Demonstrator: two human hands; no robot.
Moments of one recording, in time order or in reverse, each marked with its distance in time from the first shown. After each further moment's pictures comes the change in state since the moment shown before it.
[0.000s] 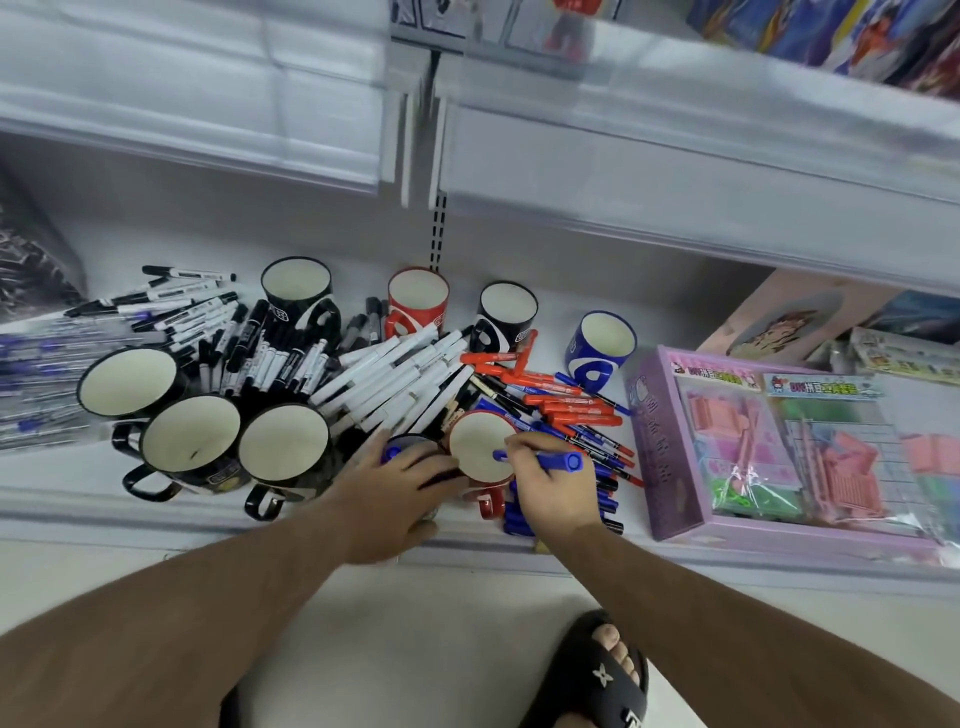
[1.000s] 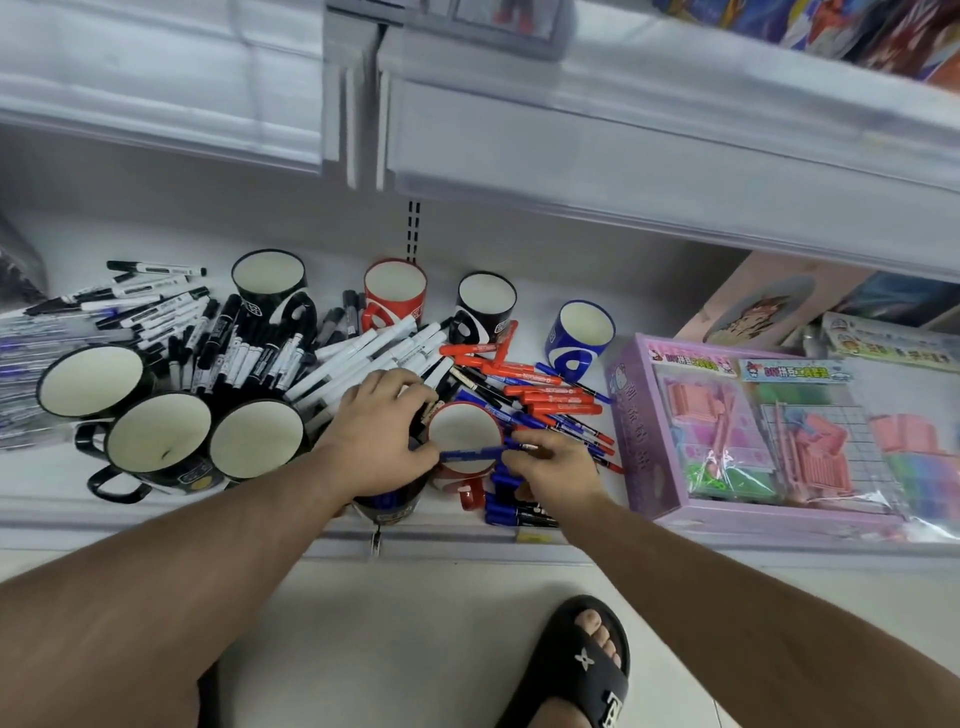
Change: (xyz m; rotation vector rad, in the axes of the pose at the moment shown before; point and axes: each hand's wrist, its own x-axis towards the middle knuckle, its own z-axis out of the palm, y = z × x) left_hand 0.034 -0.002 -0.045 -0.361 0.231 -0.344; right_hand 0.027 0.027 -0.029 0.012 -0.128 0.284
